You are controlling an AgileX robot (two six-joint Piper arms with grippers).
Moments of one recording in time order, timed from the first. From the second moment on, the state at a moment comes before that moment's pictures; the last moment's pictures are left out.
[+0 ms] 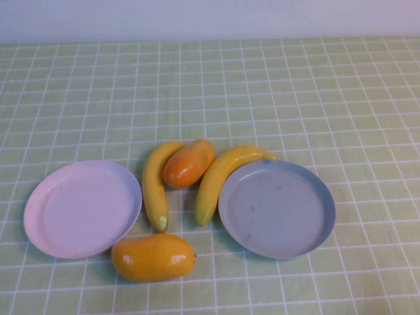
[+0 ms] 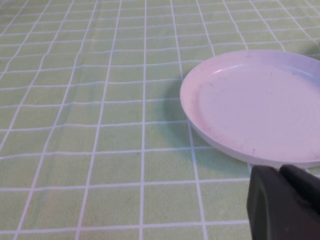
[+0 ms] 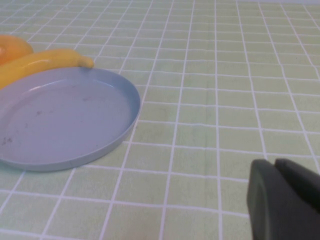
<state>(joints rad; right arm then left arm) 0.14 -0.01 0.03 0.24 0.35 -0.21 -0.04 -0.01 0.03 0.10 0.38 -0.06</state>
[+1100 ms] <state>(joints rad) 0.14 -0.01 0.03 0.24 0.35 -0.21 -0.04 -0.01 0.03 -0.03 0.14 -0.63</state>
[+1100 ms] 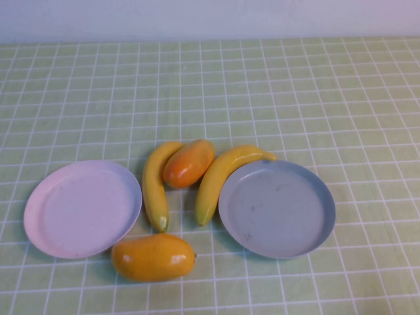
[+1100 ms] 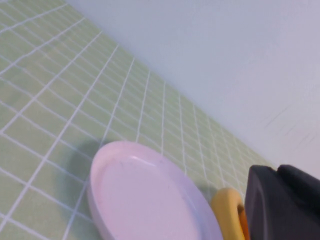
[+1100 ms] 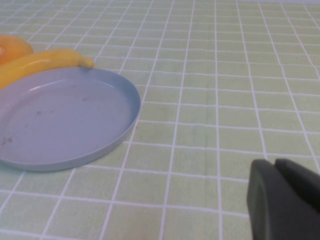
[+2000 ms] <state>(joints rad) 0.14 -0.01 0.03 0.24 0.35 -0.21 -0.04 0.81 -0.70 -0.37 0.86 0.33</state>
